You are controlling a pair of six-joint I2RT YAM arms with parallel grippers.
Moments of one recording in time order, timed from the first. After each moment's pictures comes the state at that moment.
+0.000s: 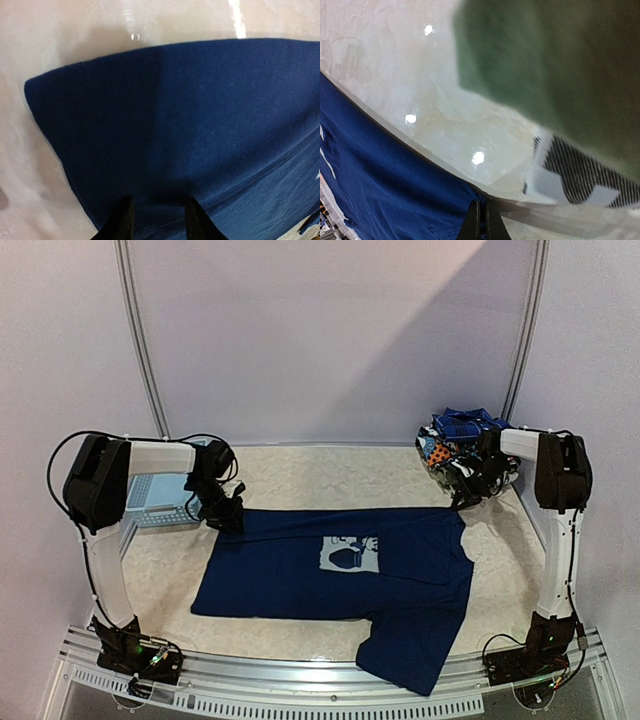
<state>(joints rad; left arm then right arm) -0.32 2.03 1.39 -0.81 0.17 -0.16 -0.01 2.31 1.82 -1.03 -0.42 -0.31</state>
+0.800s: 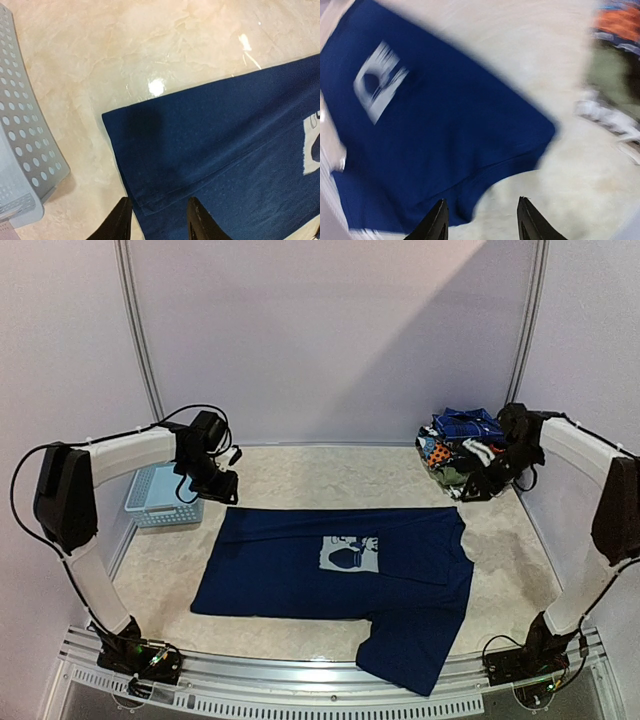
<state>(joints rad) -0.37 1.80 1.40 -0.79 0.02 -0.08 0.06 1.69 1.45 -1.01 -0.42 -0.52</state>
